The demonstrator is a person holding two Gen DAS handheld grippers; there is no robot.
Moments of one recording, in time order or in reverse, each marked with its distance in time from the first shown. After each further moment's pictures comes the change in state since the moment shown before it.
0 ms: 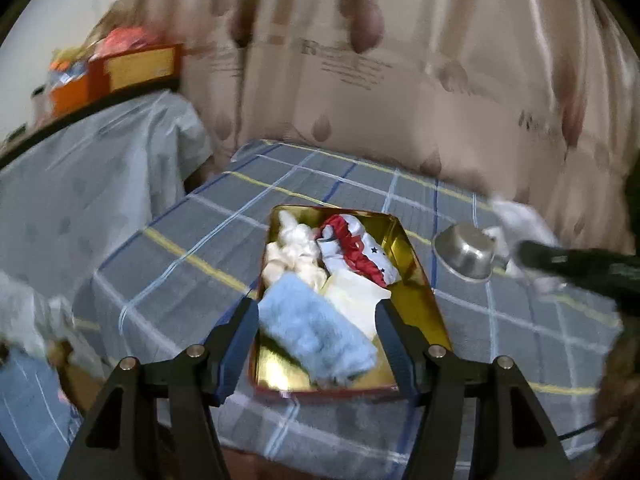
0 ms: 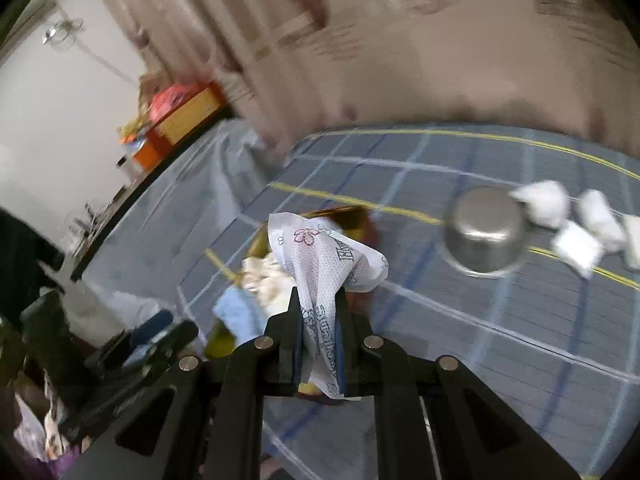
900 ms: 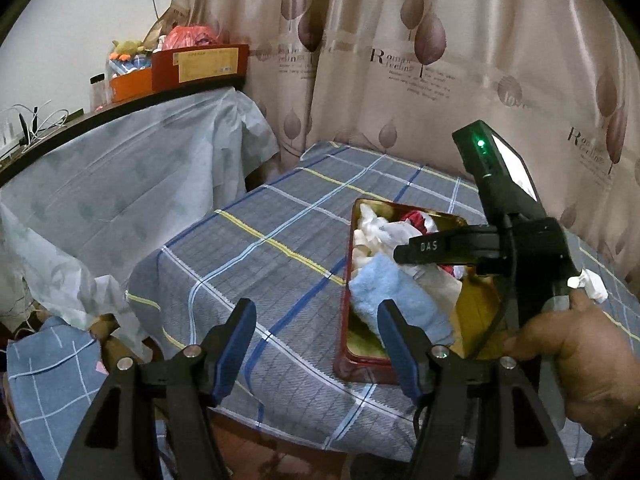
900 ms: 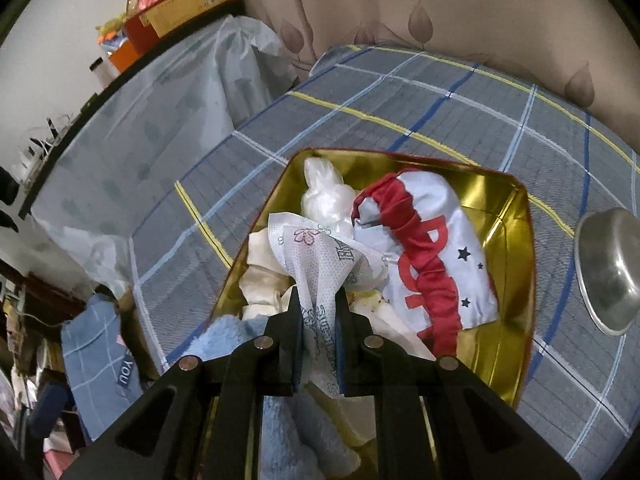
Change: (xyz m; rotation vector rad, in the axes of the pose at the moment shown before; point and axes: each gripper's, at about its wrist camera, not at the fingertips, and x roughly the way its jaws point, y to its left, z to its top) left arm -0.011 0.040 -0.024 -0.047 -0.021 0.174; right arm 0.174 0.059 0.011 -0.134 0.250 -0.128
